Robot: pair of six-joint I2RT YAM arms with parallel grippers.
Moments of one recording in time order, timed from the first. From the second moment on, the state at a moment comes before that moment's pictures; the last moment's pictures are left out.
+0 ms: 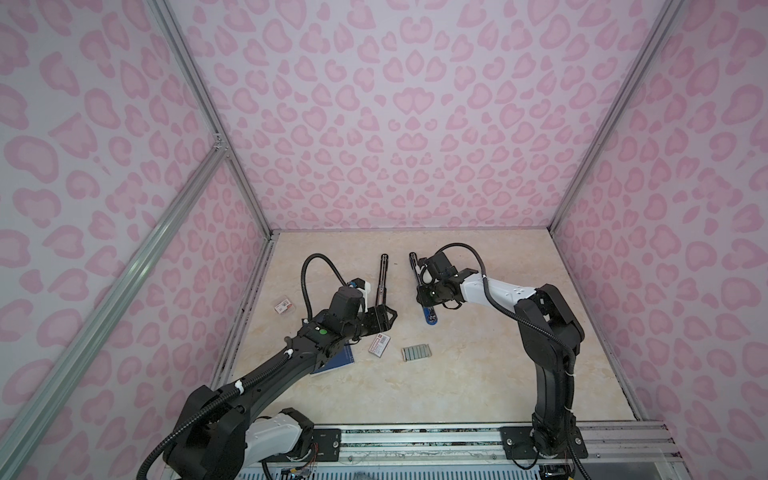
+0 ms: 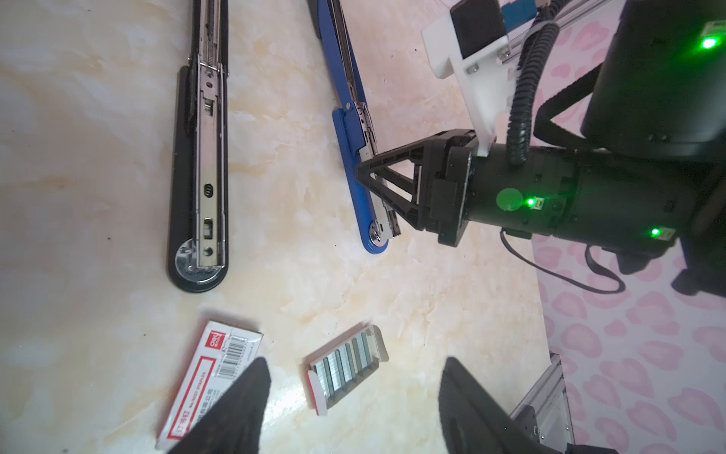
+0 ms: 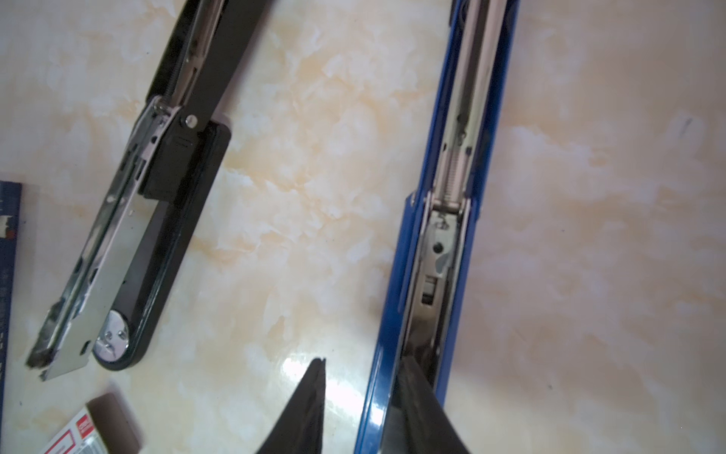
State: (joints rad) left arm -0.54 1.20 0.70 -0.17 0.24 -0.74; right arm 0.58 2.00 1.38 -0.42 -0.10 0.26
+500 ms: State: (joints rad) left arm -0.54 1.21 0.70 -0.17 0.25 -0.74; right arm 0.58 1.97 1.39 -0.44 -0.06 0.27
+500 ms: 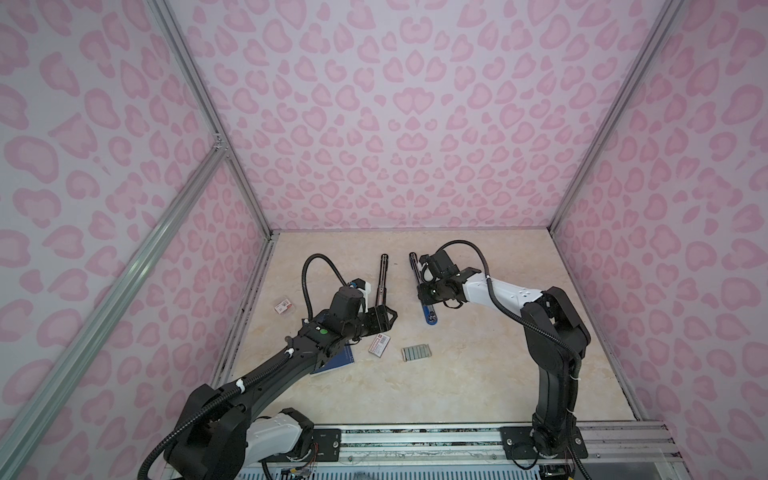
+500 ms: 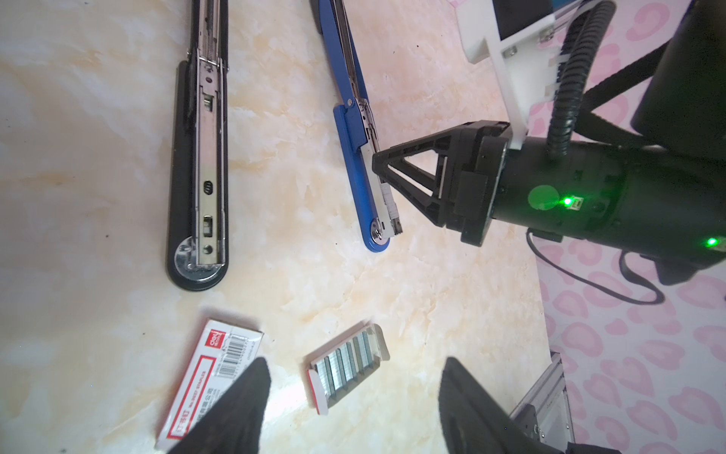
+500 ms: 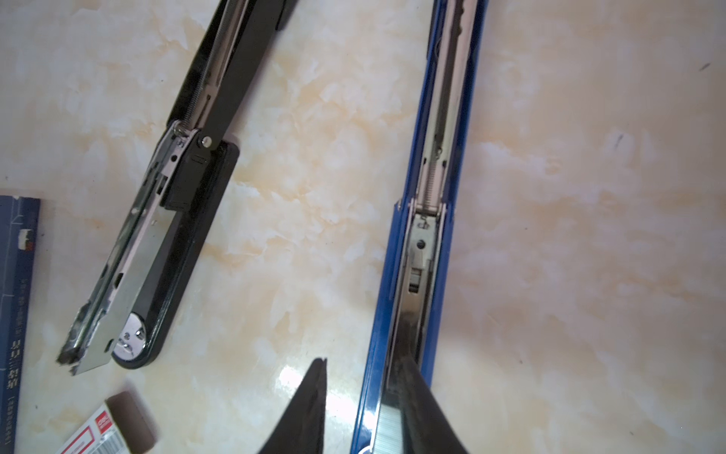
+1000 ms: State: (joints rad) left arm -0.54 1.21 0.69 -0.17 0.25 -0.74; right arm 0.61 1.94 1.30 -0.43 -0.05 0.28
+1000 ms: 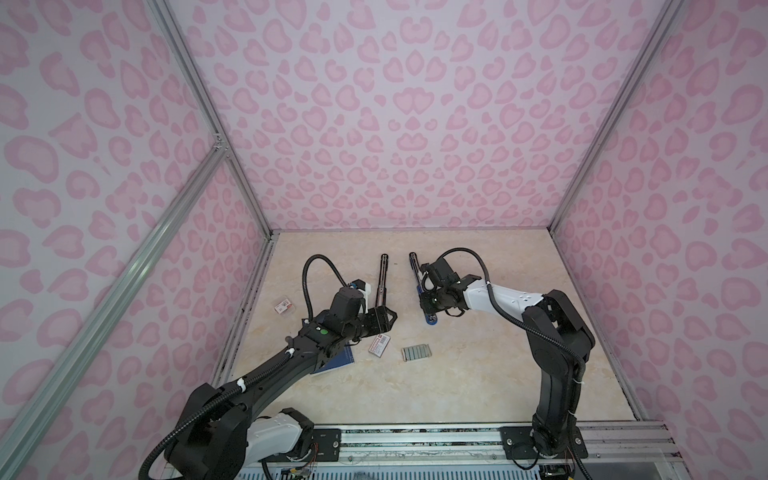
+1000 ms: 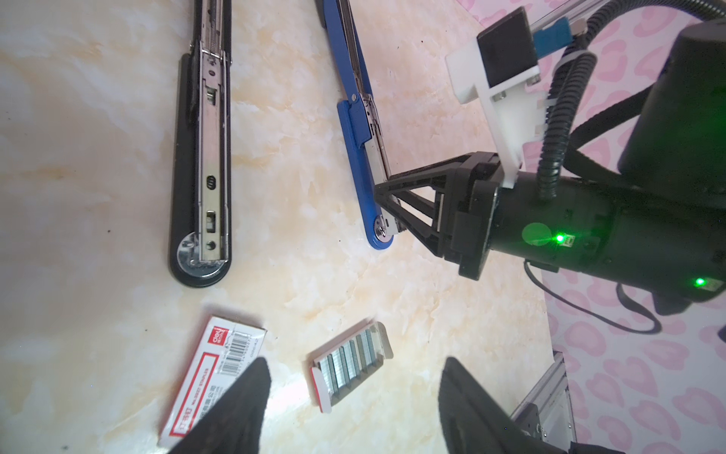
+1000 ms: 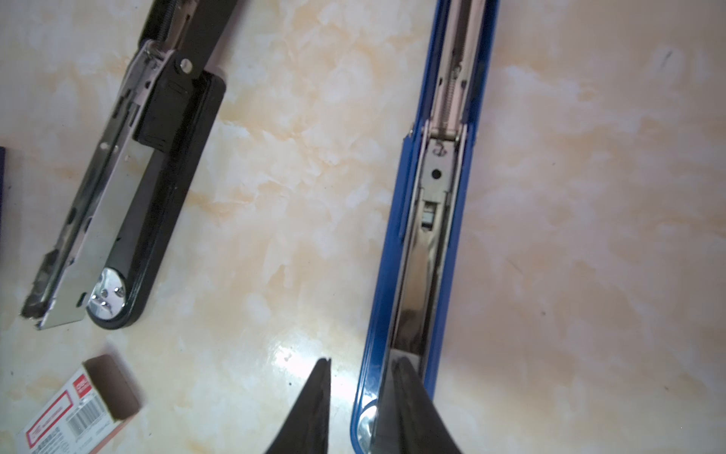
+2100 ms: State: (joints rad) left arm -0.54 1.21 0.69 -0.17 0.25 -0.74; right arm 0.61 1.96 1.35 -0.47 -0.04 0.27
